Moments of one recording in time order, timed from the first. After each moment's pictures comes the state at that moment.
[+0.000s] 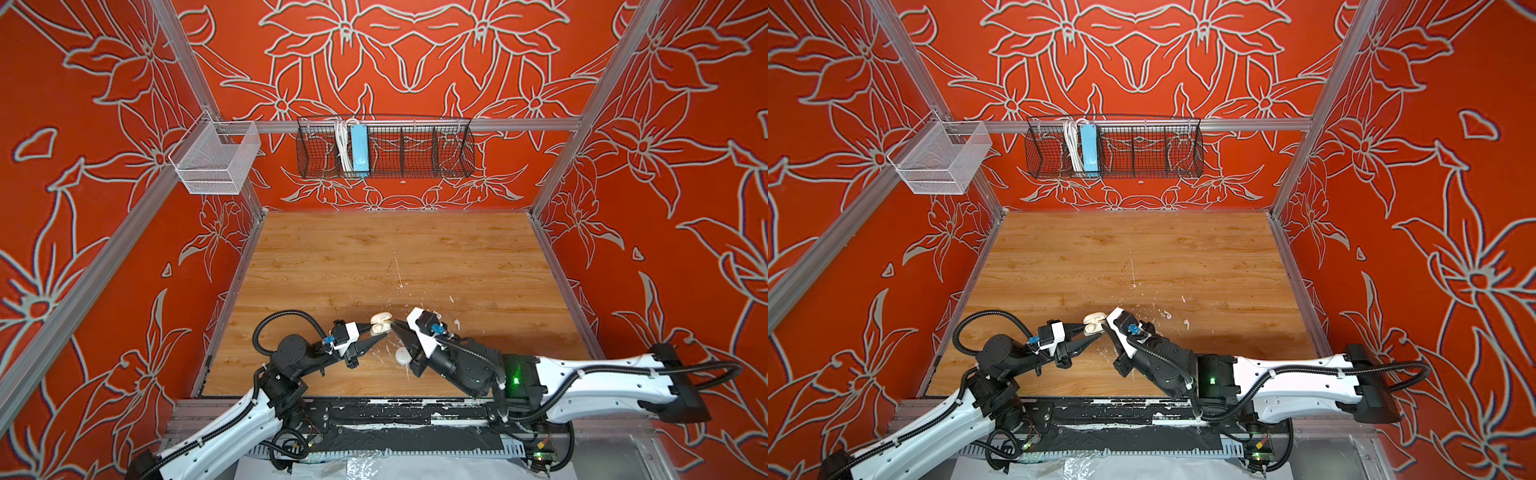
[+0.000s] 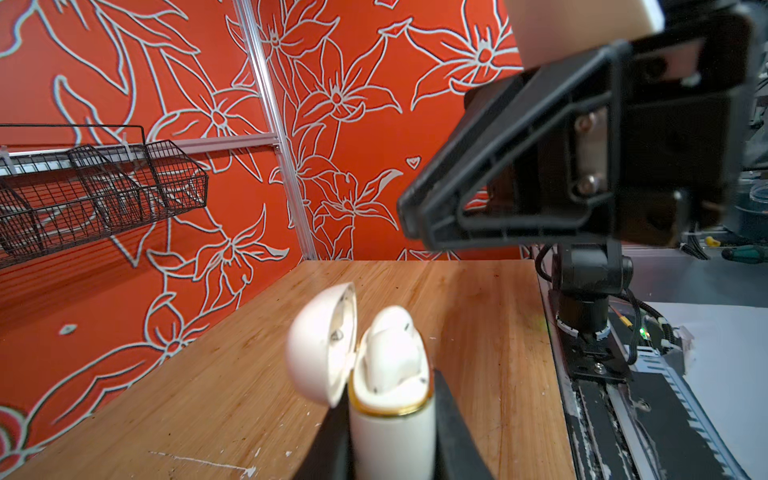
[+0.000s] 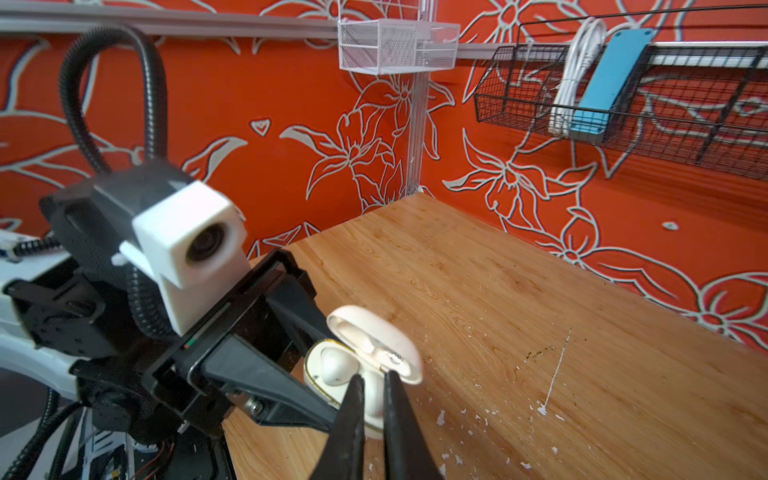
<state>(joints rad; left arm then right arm) -0.68 0.49 0.16 0.48 0.48 0.12 1.46 1.00 0.76 0.14 0.62 0.10</state>
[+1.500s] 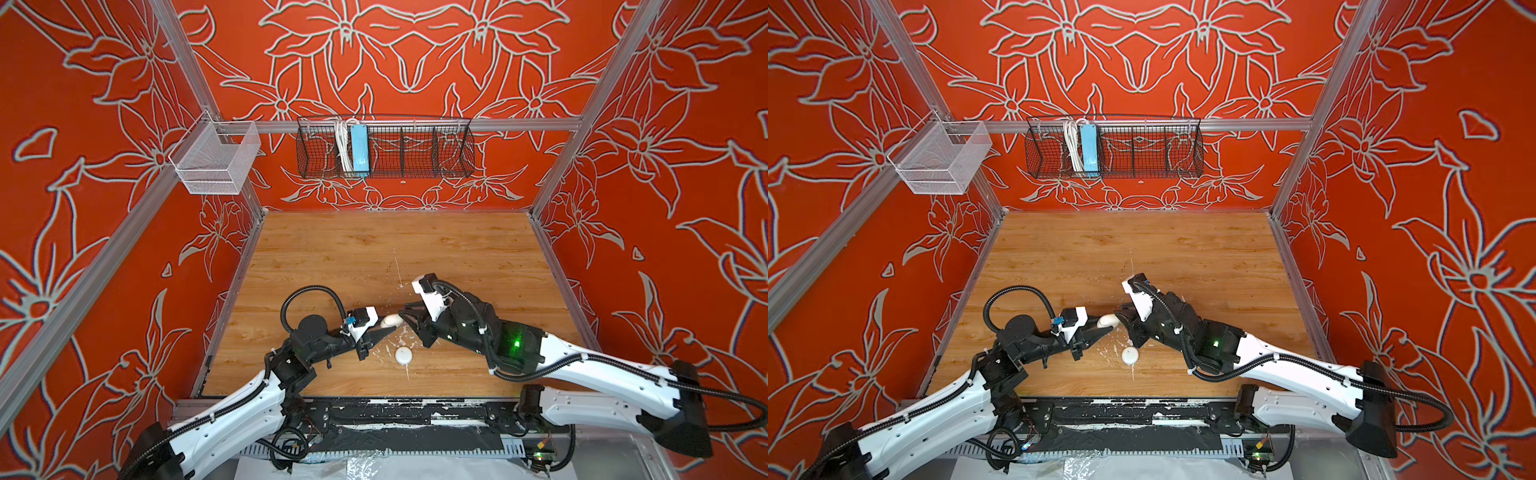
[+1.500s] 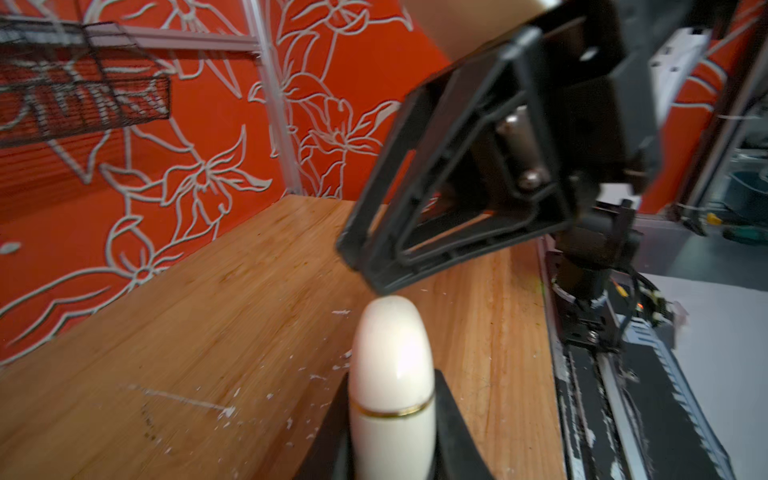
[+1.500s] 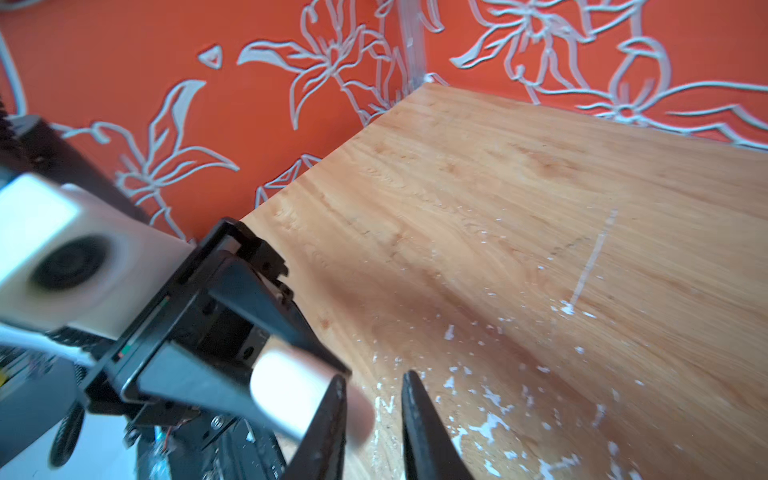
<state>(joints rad) -0.68 0.70 0.29 0.36 0.38 0.08 1.11 1.01 0.84 -0.19 0.20 0.38</state>
